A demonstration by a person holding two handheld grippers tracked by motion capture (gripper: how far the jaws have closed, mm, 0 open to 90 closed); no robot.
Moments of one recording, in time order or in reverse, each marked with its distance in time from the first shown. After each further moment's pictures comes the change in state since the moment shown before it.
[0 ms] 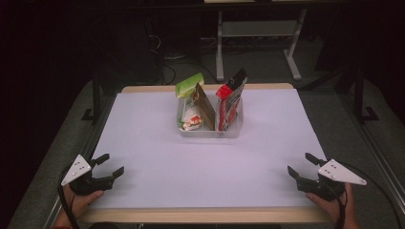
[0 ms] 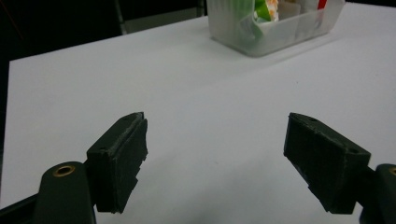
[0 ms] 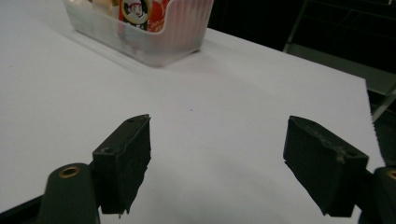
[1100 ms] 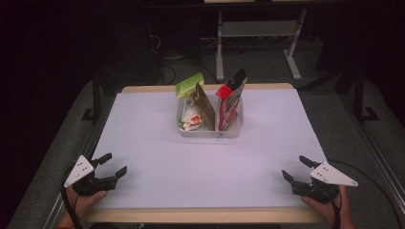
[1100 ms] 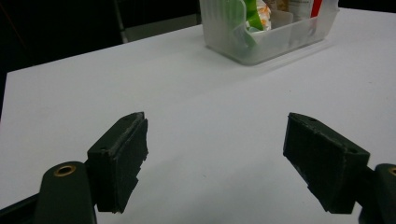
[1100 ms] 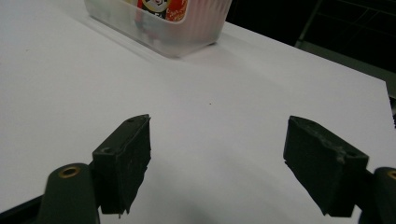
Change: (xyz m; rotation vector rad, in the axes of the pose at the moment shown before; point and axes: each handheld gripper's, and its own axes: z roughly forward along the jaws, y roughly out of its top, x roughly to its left) left arm -0.013 0.005 0.006 -0.010 0.014 0.029; right arm 0.014 -0.001 0.005 0.038 0.038 -0.050
